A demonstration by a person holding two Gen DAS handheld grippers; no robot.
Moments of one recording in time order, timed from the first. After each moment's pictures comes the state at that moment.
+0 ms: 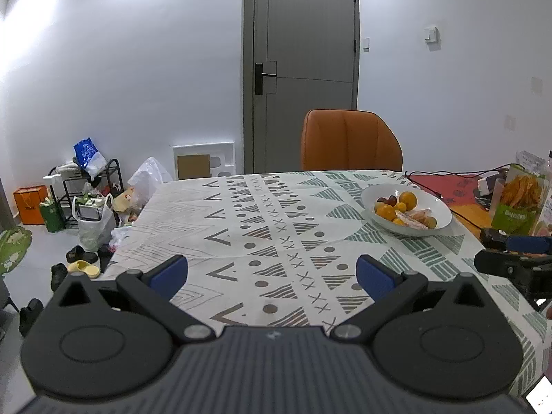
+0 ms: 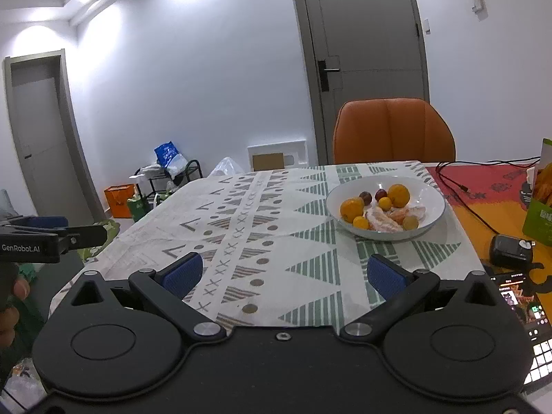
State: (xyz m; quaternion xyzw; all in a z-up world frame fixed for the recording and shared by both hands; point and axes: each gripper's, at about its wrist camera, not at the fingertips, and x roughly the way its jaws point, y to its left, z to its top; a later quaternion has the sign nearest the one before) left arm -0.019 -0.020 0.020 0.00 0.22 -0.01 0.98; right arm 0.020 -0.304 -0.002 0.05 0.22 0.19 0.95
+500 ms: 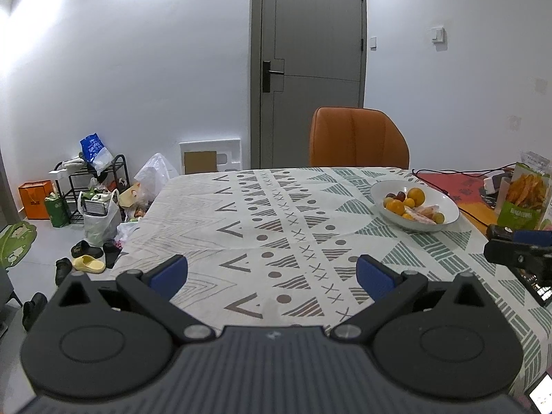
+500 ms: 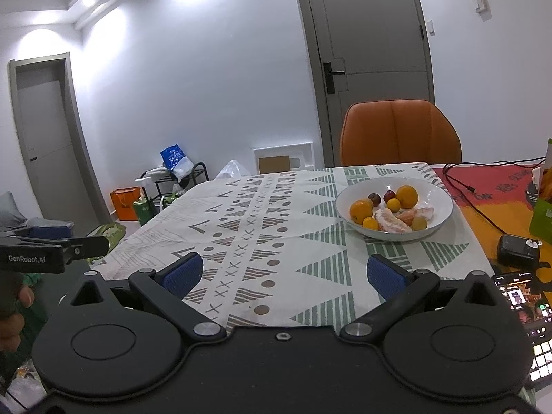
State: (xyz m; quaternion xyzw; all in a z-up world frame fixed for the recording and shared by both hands) left arm -0.025 -0.007 0.015 0.00 0.22 0.00 0.97; right arm 0.017 -0.298 -0.001 0.05 0.22 0.20 0.95
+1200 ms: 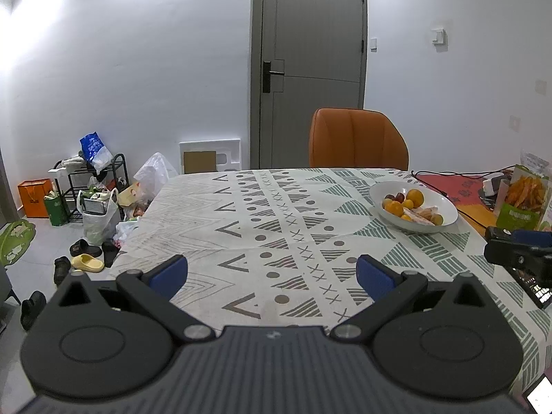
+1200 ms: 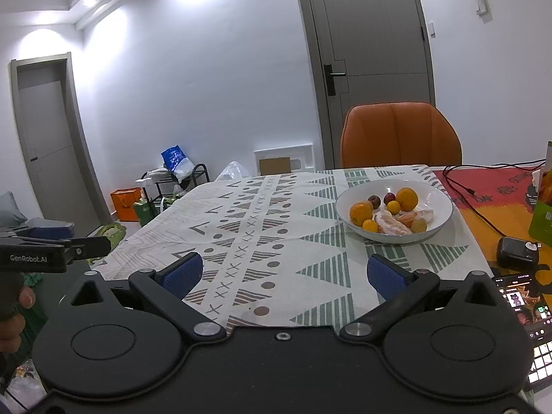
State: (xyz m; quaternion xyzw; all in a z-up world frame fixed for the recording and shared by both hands) left arm -0.026 -0.008 0.015 -0.01 0.22 -0.01 0.97; right arm 0.016 -0.299 -0.001 0.05 0.21 0.20 0.95
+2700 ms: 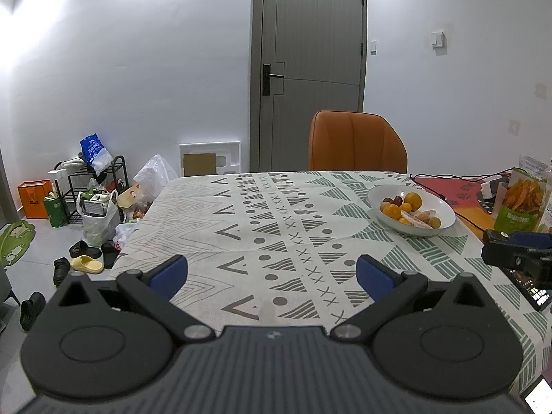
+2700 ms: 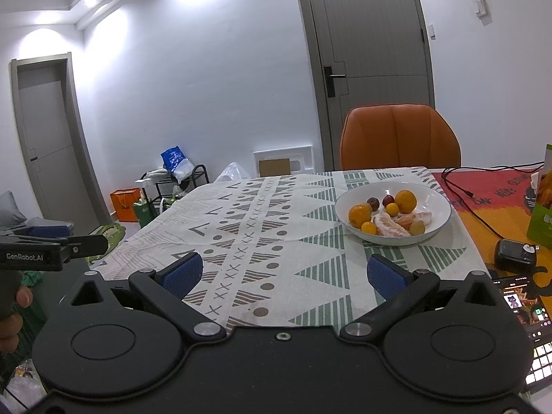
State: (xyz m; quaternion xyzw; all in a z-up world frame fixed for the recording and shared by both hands) left arm -0.028 -0.008 0.021 -0.01 0.22 -0.01 0.98; right arm 0.014 -0.301 0.003 0.05 0.21 0.20 0.96
